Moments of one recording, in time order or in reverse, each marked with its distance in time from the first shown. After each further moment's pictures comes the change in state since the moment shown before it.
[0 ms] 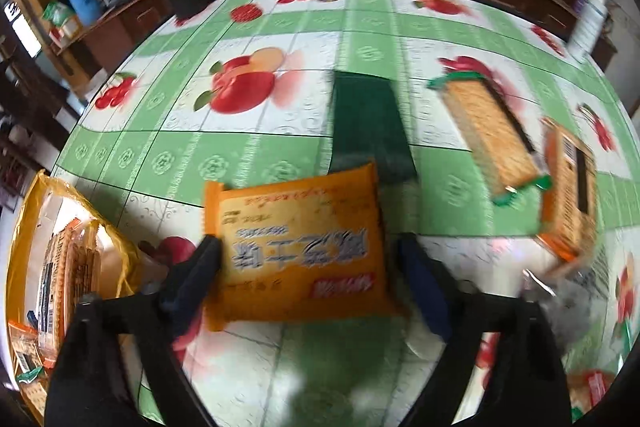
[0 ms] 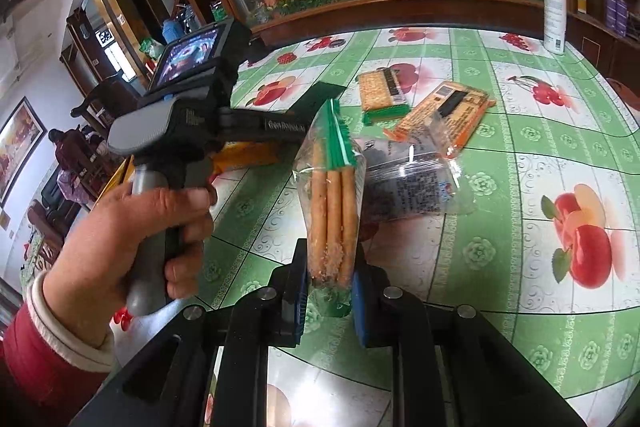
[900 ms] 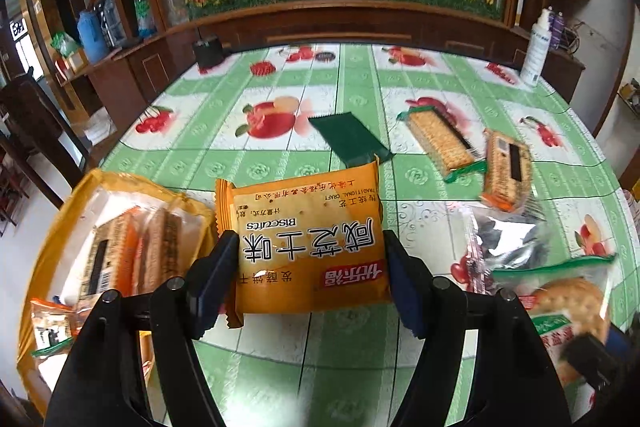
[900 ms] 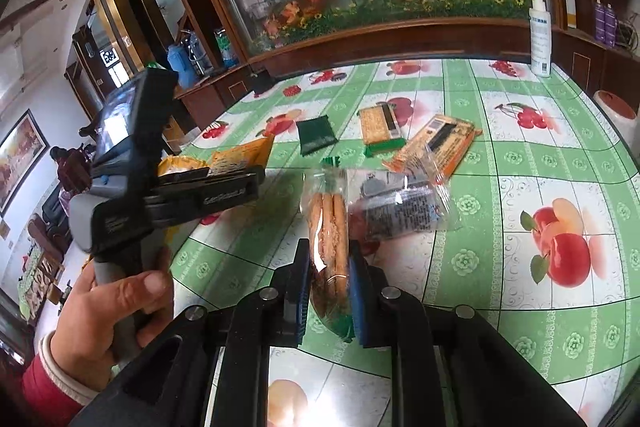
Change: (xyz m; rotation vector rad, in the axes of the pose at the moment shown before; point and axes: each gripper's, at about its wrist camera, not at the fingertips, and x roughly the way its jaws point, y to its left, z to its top) left arm -0.079 0.034 -0.049 0.016 -0.221 -0.058; right arm -0.036 0.011 0.000 0.006 -0.109 0.005
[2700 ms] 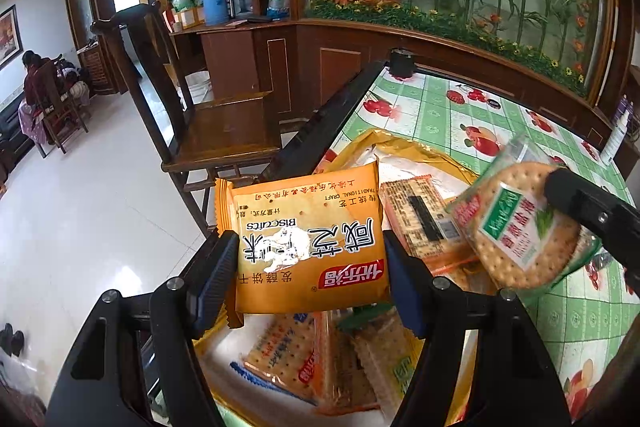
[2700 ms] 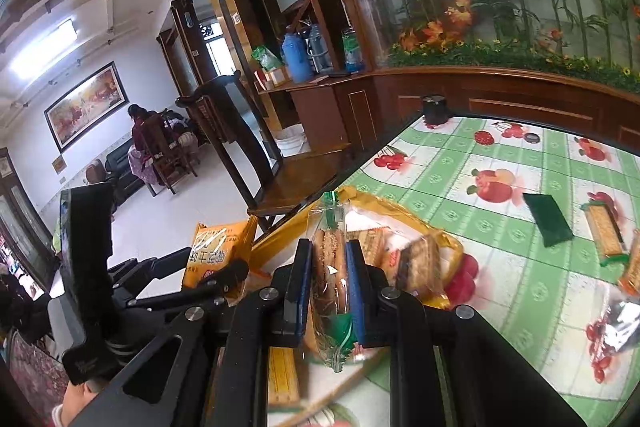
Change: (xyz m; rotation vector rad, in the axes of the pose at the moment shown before) left arm -0.061 0.233 -0.070 -0.277 -0.056 0.196; right arm 0.083 0.236 0.046 -0.246 -0.045 0.280
